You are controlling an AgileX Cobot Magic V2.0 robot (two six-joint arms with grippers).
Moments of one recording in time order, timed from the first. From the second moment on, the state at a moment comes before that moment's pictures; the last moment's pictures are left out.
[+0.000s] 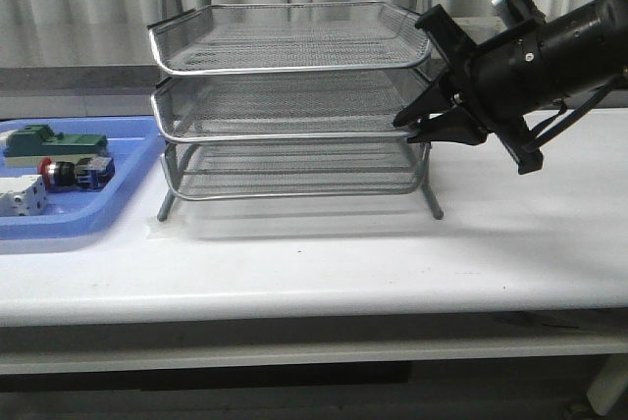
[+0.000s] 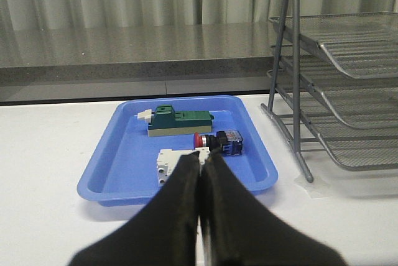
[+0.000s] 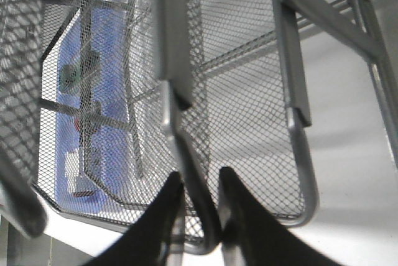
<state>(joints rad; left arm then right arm) -0.03 0.00 0.00 0.18 0.11 -0.18 0.13 1.89 -1.06 1.67 0.57 -0.94</state>
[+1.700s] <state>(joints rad) -0.03 0.00 0.00 0.18 0.11 -0.18 0.13 1.60 -0.65 1.68 0.65 -1.02</state>
